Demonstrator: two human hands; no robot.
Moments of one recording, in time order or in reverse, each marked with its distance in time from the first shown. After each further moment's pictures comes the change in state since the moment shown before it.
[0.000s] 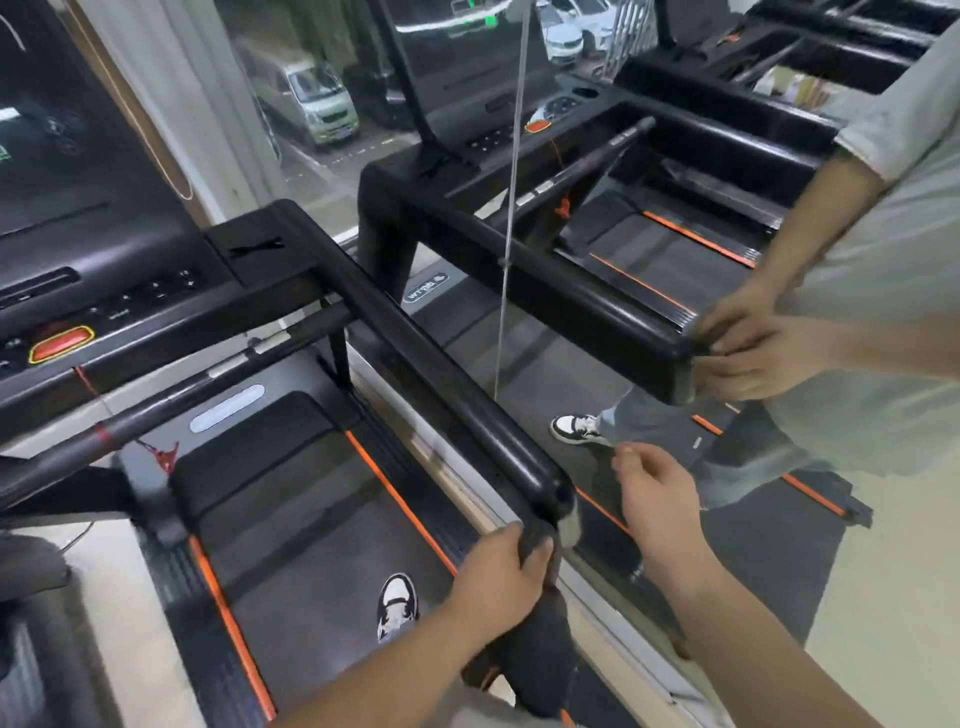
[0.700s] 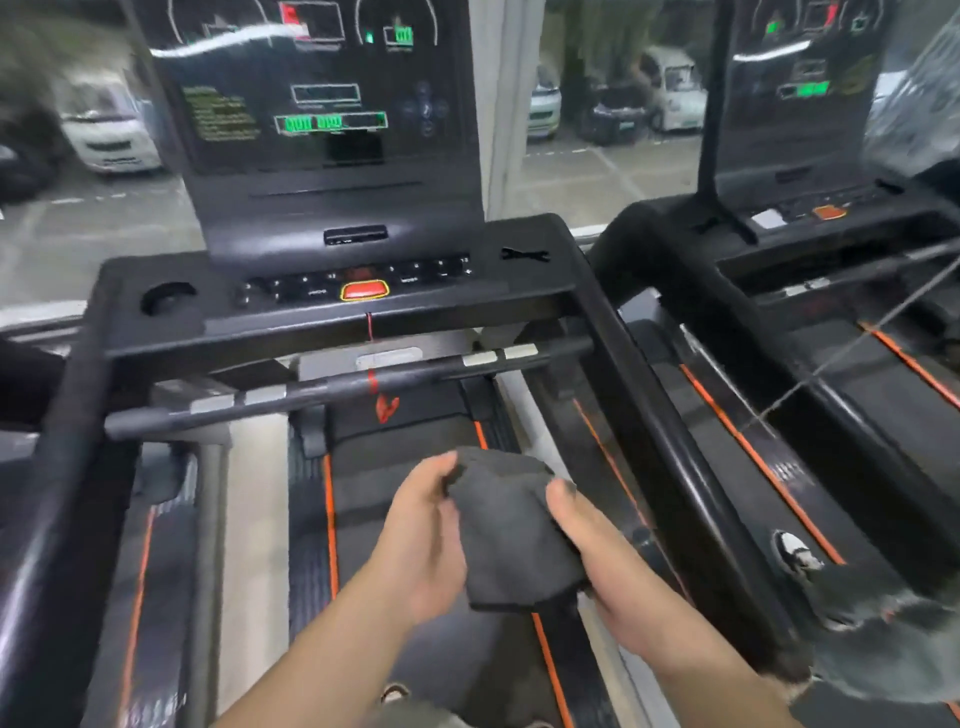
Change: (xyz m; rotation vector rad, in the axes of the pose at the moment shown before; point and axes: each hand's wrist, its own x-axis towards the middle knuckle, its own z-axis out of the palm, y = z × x) left_hand -0.102 -0.077 -0.281 -1.647 0.276 -0.296; right_hand -0.147 -0.092 0.225 0.077 -1.130 0.211
